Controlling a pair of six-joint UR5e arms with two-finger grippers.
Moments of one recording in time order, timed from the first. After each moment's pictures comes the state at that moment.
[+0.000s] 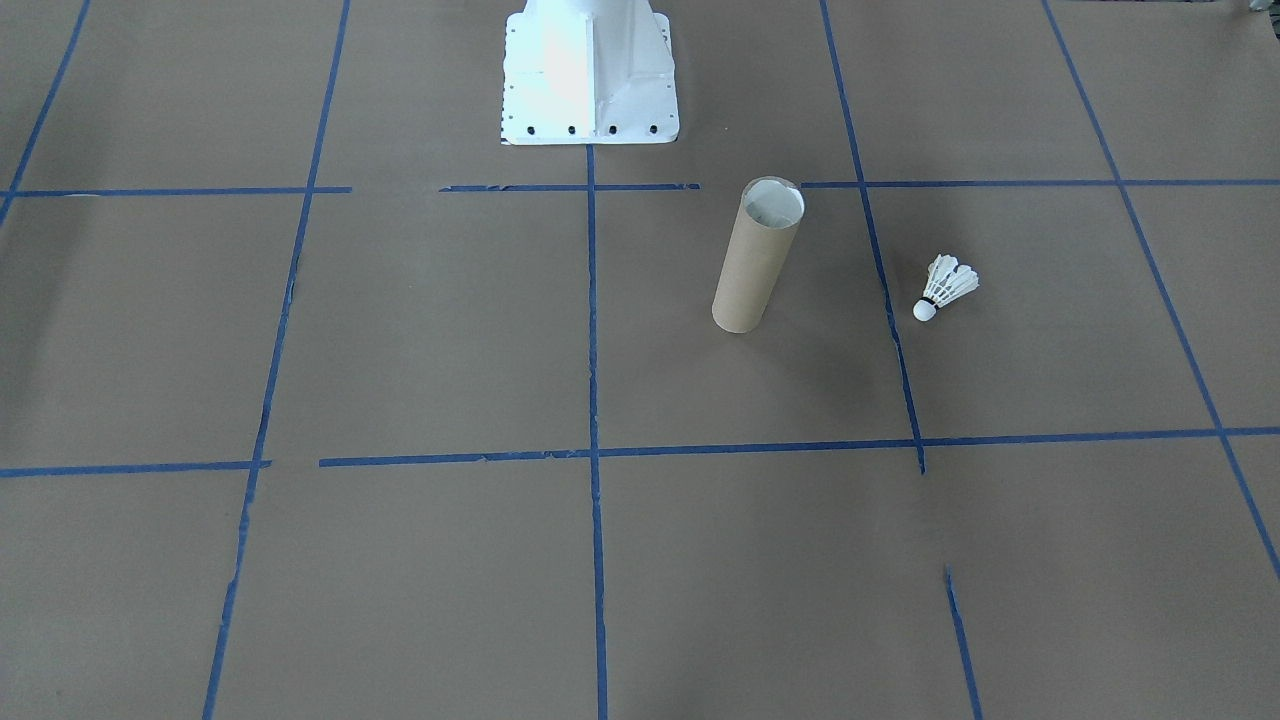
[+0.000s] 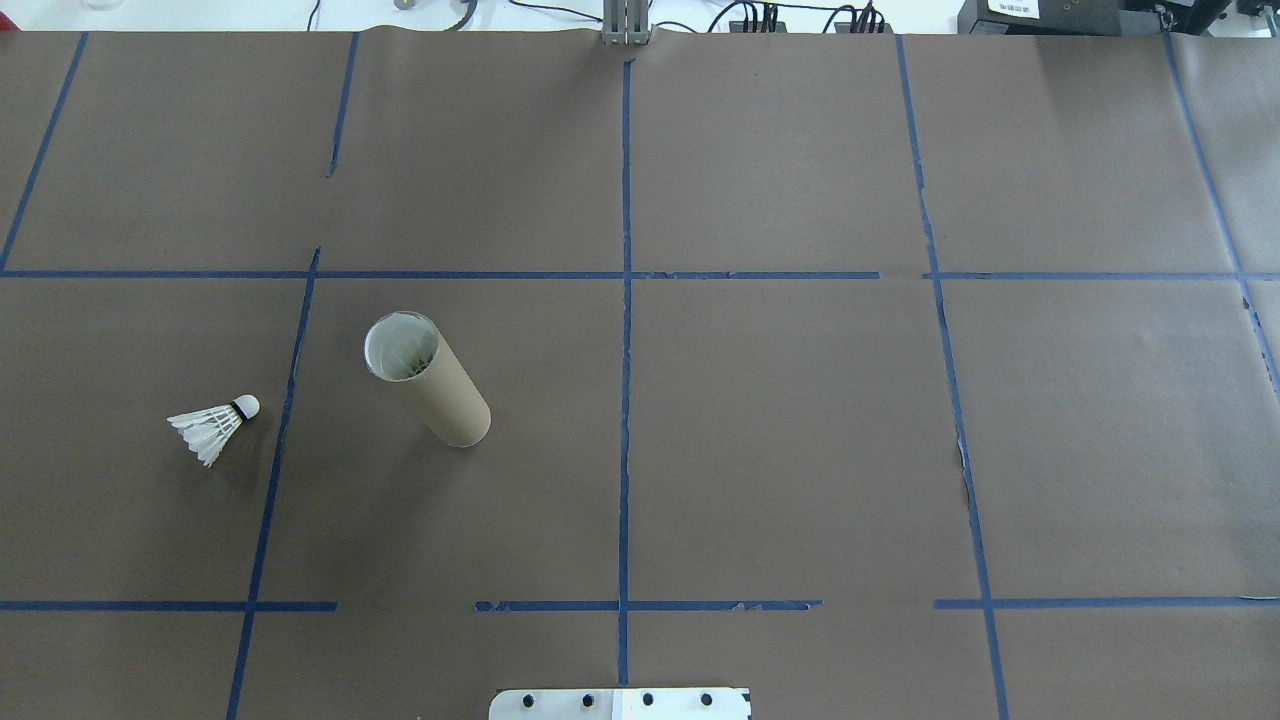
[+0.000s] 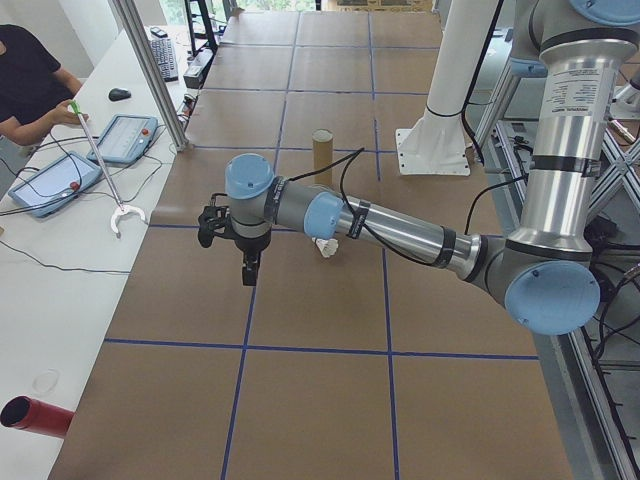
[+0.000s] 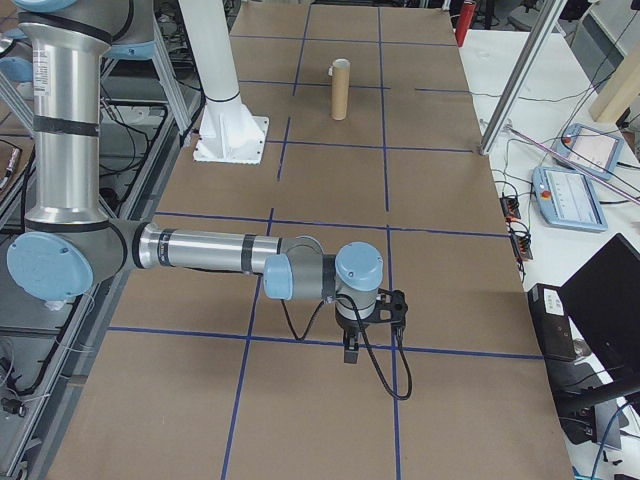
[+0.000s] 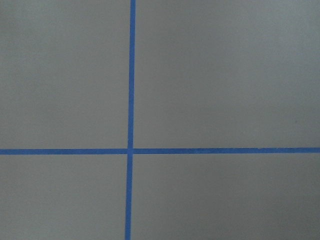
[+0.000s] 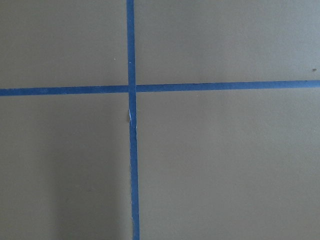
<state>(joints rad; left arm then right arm) -1.48 -1.65 -1.80 -1.62 -2.40 -0.35 1.56 -1.65 1.62 -1.49 2.30 0.08</state>
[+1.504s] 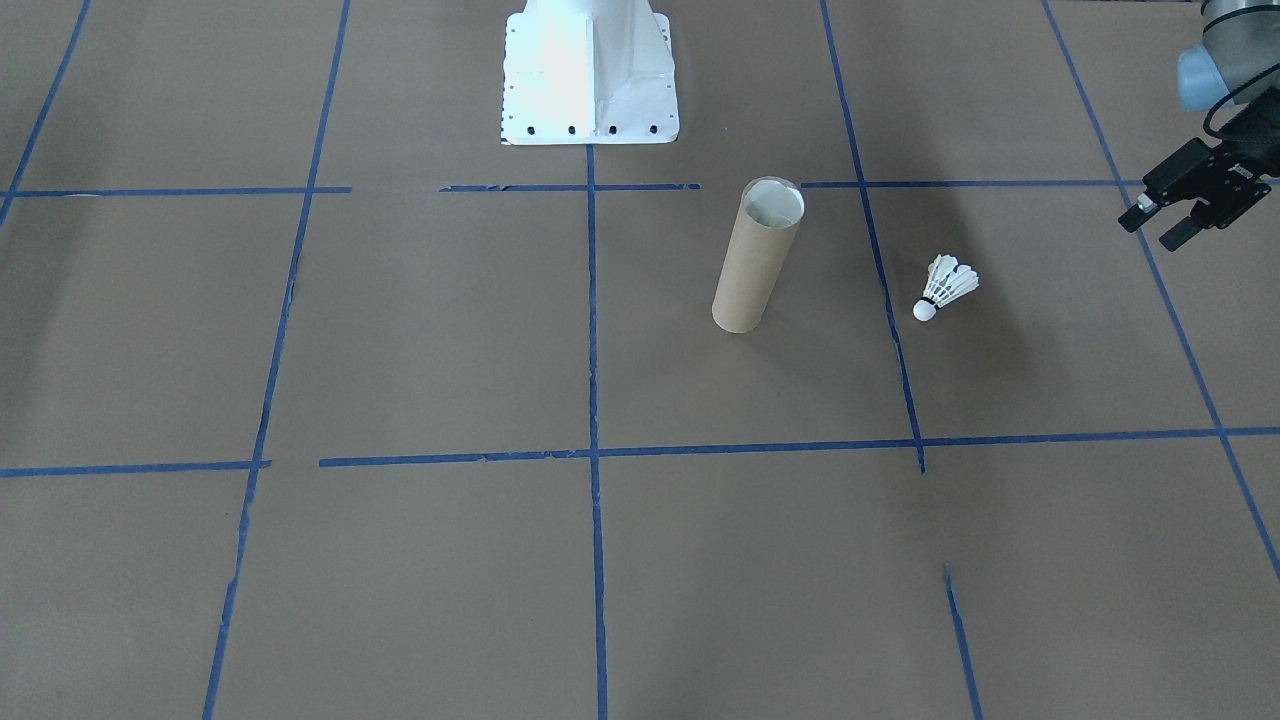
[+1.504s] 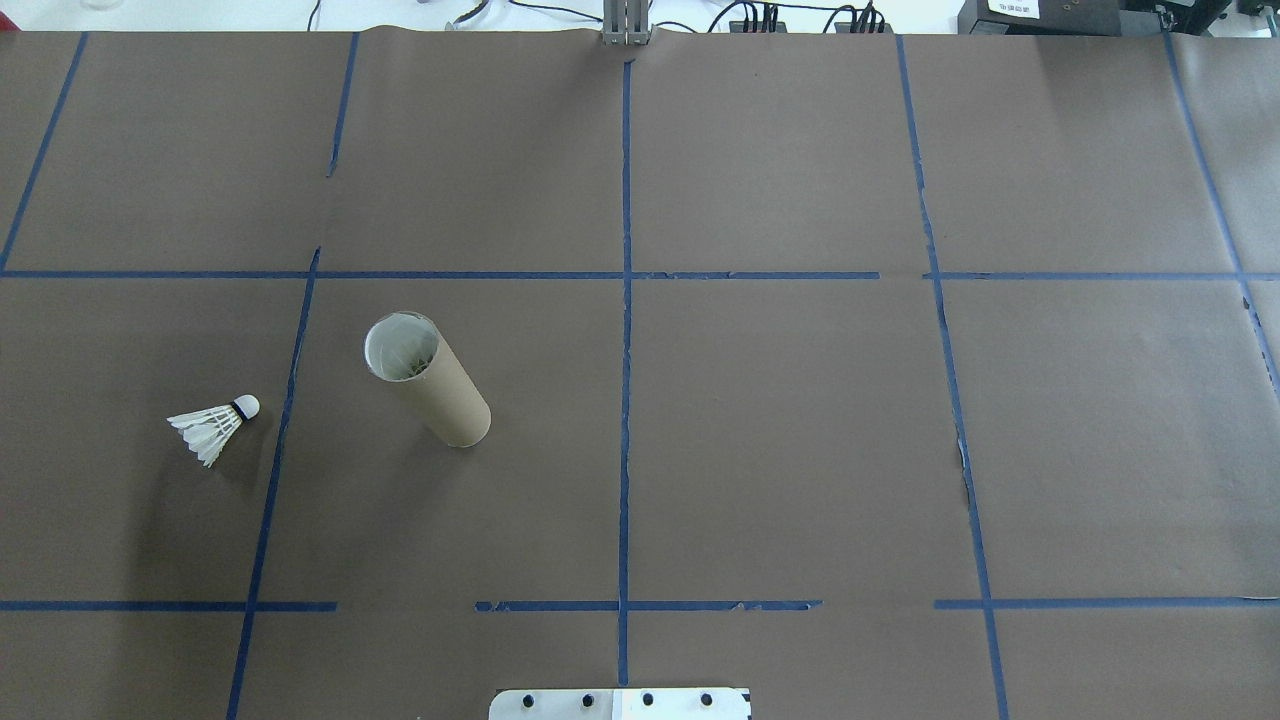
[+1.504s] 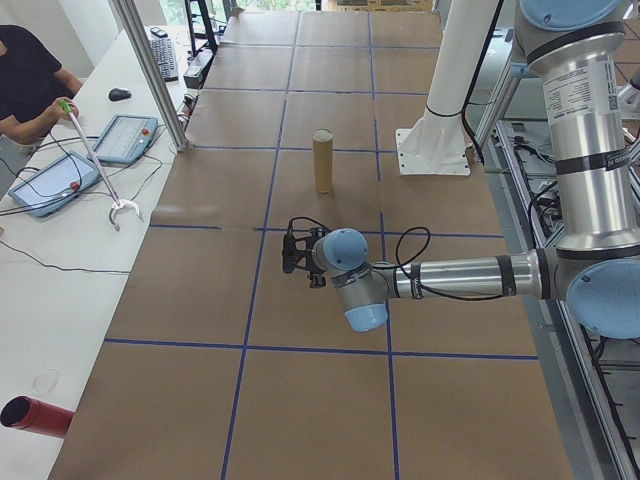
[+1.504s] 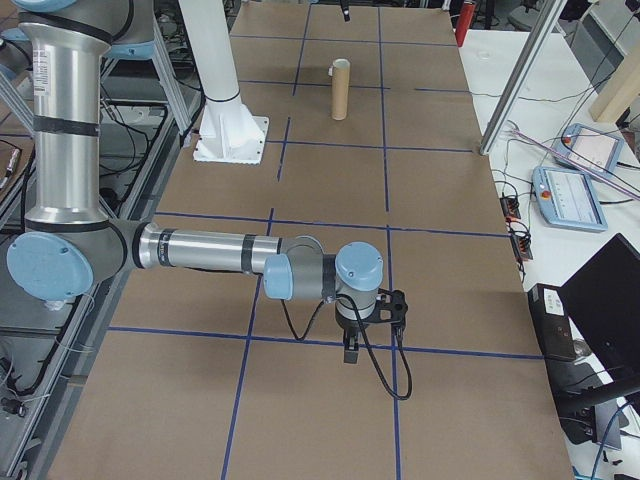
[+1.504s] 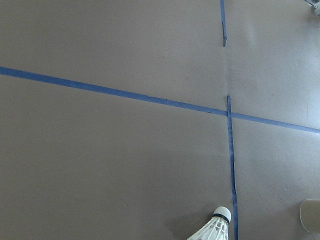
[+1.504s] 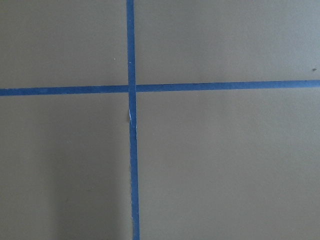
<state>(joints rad) -1.18 -1.34 -1.62 -2.90 -2.41 -1.21 1.56 -1.65 1.62 -1.49 2.30 0.08</state>
